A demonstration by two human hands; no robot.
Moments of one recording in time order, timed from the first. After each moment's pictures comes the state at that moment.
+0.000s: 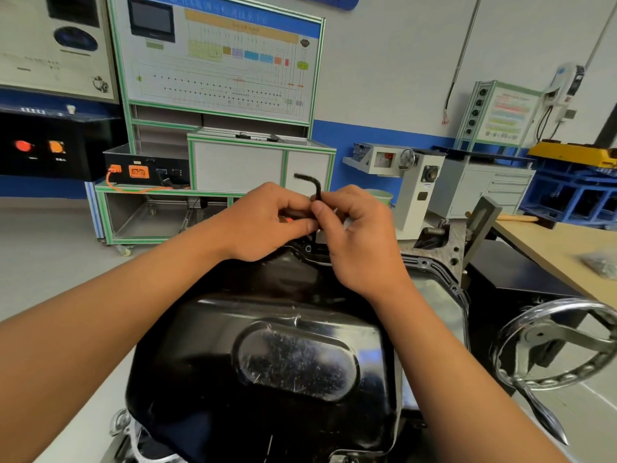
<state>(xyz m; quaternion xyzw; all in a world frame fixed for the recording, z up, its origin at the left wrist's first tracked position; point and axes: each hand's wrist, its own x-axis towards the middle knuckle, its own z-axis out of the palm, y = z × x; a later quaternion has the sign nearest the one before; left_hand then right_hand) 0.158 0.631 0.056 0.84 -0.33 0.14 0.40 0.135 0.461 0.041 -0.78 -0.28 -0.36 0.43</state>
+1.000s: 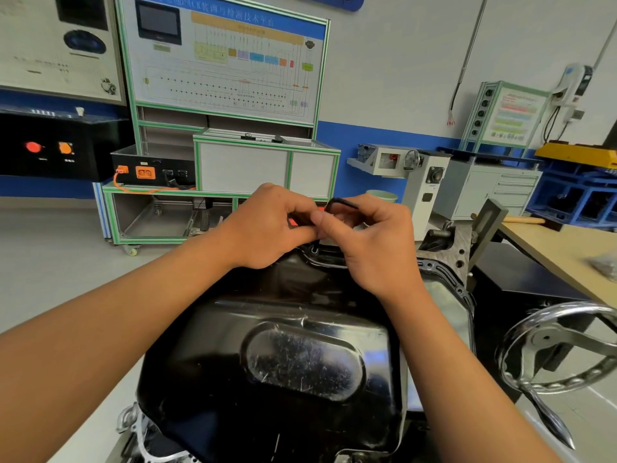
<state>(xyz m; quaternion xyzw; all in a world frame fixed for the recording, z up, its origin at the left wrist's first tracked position) 0.151 0.630 0.053 0.83 -0.35 0.22 0.37 0.134 0.456 0.040 -0.72 -0.25 -0.31 0.57</state>
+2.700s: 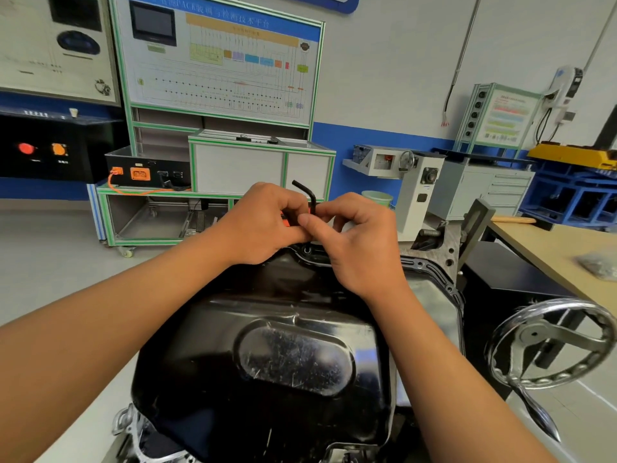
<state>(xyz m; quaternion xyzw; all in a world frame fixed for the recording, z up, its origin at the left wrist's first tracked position) 0.159 0.627 0.051 0.84 -0.31 0.23 0.39 0.134 0.459 0.039 -0.75 -0.27 -0.36 0.49</state>
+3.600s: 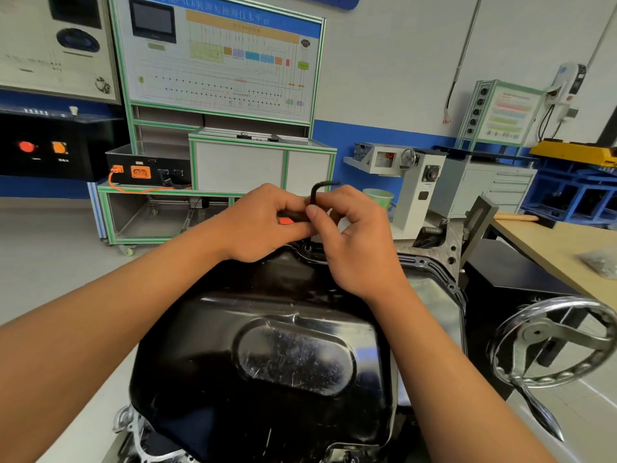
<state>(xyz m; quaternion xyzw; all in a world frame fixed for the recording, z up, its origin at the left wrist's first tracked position) 0.155 0.632 0.054 0.83 -0.34 0.14 0.41 0.131 0.461 0.041 -0.77 -0.30 -0.35 0.45</state>
